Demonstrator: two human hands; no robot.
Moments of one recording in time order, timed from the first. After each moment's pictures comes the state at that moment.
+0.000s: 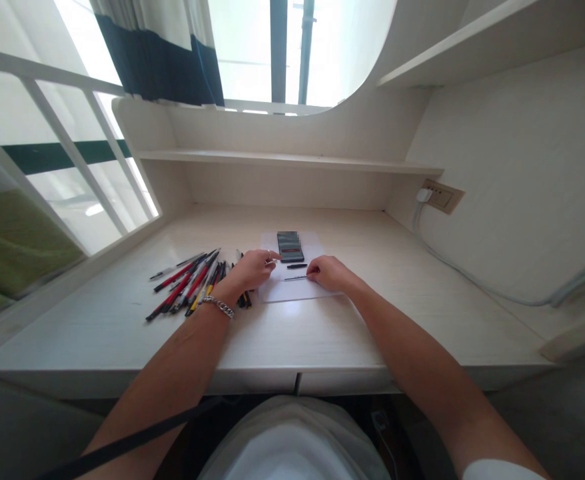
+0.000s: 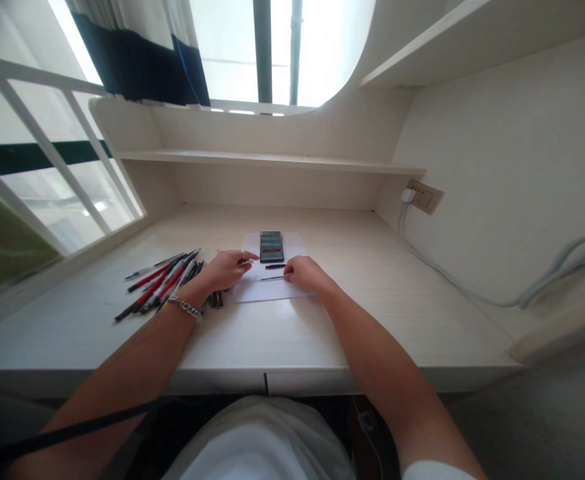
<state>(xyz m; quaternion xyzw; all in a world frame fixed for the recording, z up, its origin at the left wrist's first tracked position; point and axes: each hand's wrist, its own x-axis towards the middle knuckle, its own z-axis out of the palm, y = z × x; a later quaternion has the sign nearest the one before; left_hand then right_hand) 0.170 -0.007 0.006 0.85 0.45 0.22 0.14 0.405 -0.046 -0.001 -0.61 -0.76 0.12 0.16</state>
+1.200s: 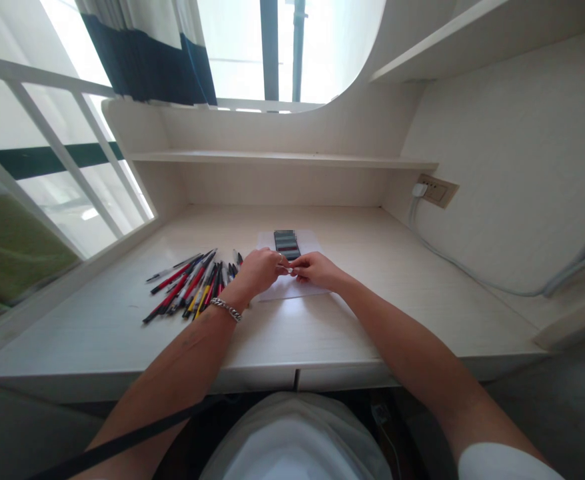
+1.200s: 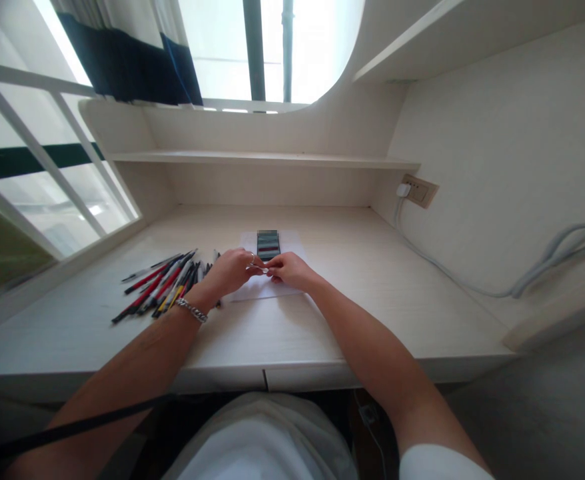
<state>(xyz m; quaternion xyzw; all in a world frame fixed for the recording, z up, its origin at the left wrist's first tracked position) 0.192 -0.024 0.014 0.90 0.39 0.18 0.00 0.385 -0.040 -0.014 -0.51 -0.67 0.41 0.34</state>
